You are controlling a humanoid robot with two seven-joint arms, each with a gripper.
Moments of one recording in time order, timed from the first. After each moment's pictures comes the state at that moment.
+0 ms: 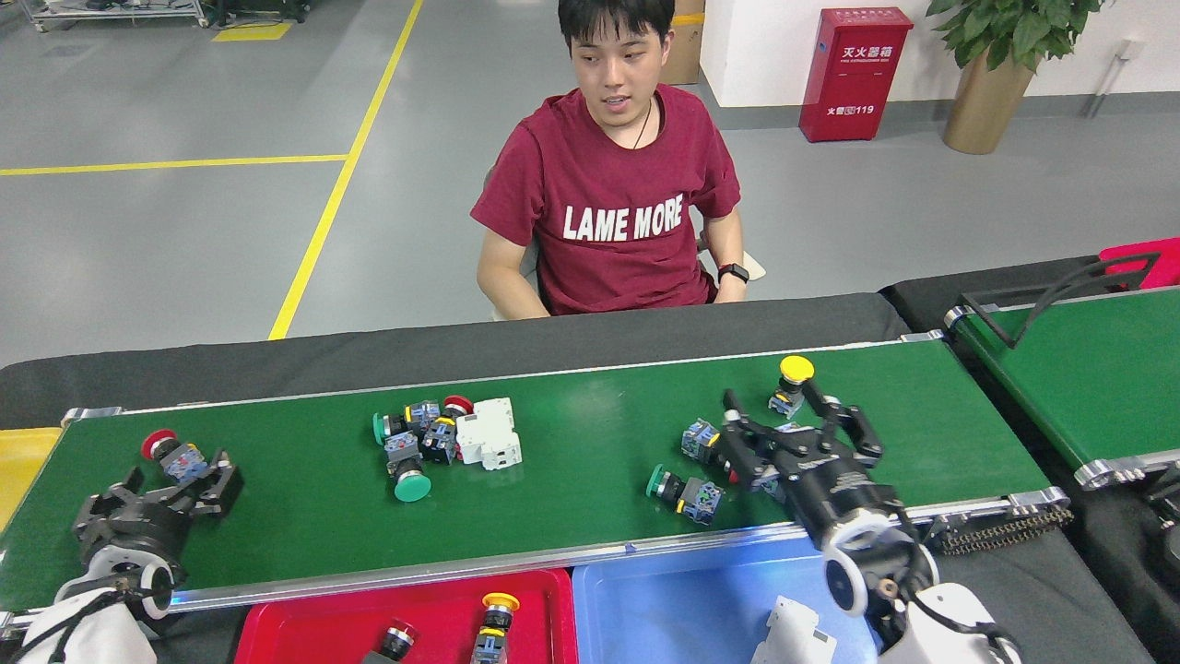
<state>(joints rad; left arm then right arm) -0.53 0.34 0.19 -0.59 -1.51 -0.02 0.02 -0.09 -0.28 0.26 -1.52 1.05 0.08 0.00</state>
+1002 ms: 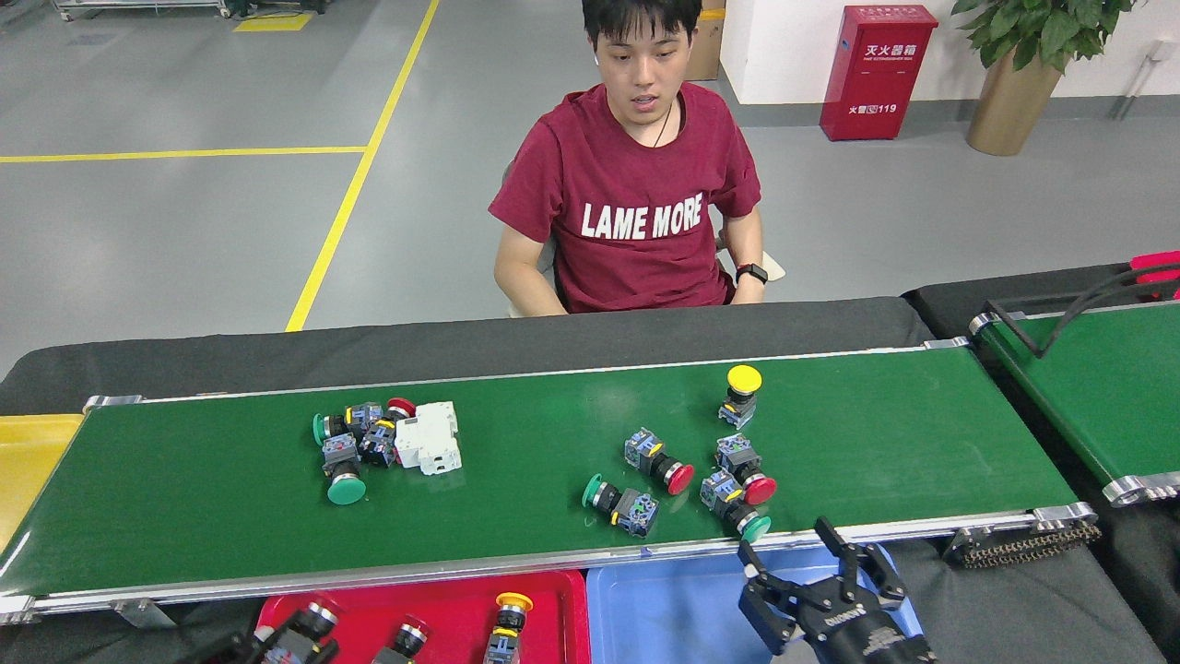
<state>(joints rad) 0.41 0.18 0.20 -1.75 -1.43 -0.74 0.12 -0.03 -0.23 0.46 -1.59 1.08 0.09 -0.01</state>
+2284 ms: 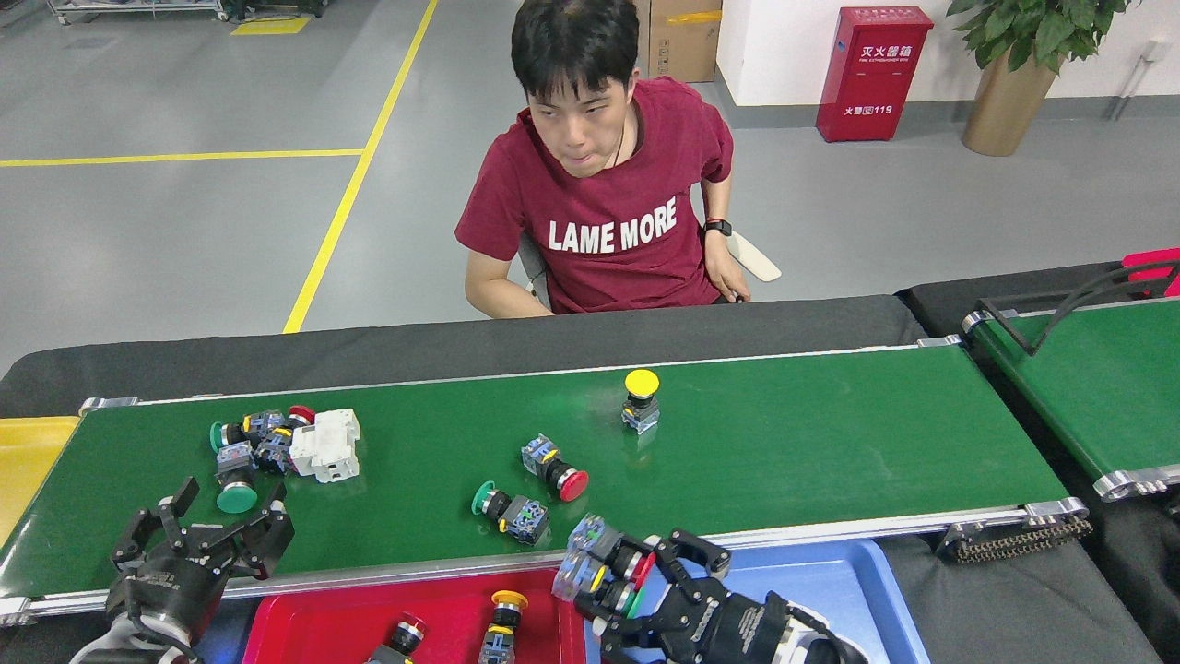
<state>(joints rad) -0.15 0.18 0.34 -1.27 -1.57 -0.36 -0.10 -0.15 -0.19 0.69 -1.63 1.06 -0.43 0.15</state>
